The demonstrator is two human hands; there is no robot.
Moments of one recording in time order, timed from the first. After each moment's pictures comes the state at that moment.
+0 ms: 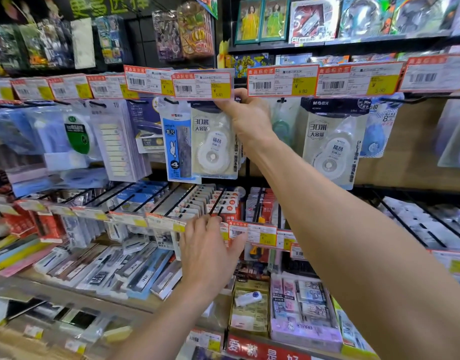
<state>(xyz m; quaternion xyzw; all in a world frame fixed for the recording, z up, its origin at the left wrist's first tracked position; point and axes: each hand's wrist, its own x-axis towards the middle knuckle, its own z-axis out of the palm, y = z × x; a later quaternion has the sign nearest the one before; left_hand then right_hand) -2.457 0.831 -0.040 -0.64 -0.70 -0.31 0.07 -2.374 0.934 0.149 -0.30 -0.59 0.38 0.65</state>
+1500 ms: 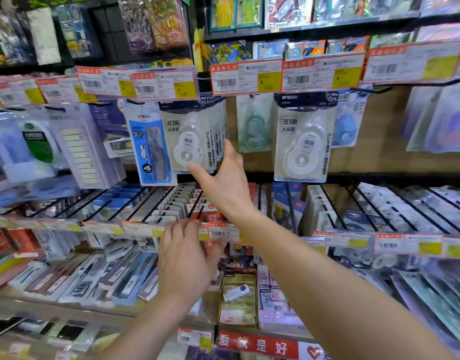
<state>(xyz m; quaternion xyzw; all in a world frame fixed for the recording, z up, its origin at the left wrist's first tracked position) -2.466 0.832 -0.048 -0.66 -0.68 -0.32 0.08 -2.363 0.904 0.050 -0.49 -0.67 0.24 0.51</state>
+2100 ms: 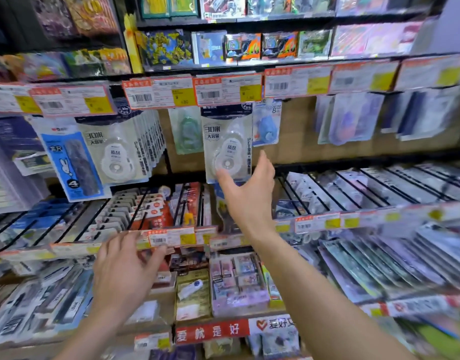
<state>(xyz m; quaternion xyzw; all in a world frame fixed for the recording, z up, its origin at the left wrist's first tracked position) -2.470 0.826 -0.035 -0.67 -0.70 -0.24 0.04 -2.241 0.838 0.051 -0.59 -0.50 0.20 0.60</state>
